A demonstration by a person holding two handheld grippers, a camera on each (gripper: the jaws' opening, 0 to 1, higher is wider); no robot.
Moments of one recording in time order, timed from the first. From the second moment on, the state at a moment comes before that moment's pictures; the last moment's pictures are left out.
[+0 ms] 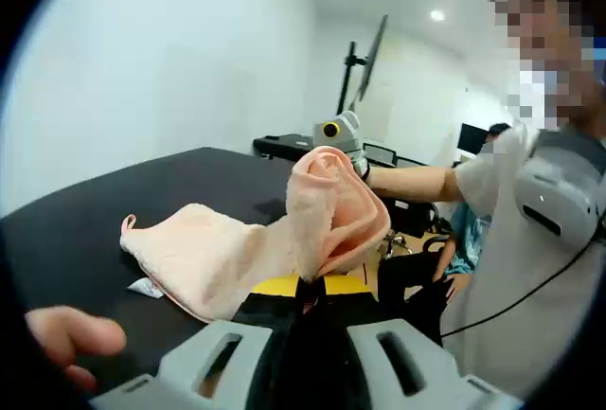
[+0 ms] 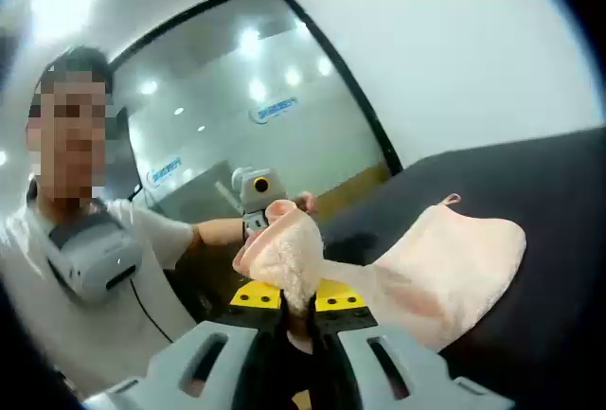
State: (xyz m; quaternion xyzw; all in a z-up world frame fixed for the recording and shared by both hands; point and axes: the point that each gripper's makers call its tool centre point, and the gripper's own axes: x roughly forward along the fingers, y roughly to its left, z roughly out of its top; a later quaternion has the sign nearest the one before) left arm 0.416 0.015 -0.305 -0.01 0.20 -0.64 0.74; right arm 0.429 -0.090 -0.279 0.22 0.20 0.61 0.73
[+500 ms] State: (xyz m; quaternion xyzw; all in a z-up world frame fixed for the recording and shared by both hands) left arm 0.507 0.012 -0.321 -0.25 0.36 -0.55 0.71; right arm 0.516 -0.091 -0.299 0.34 0.29 0.55 0.70
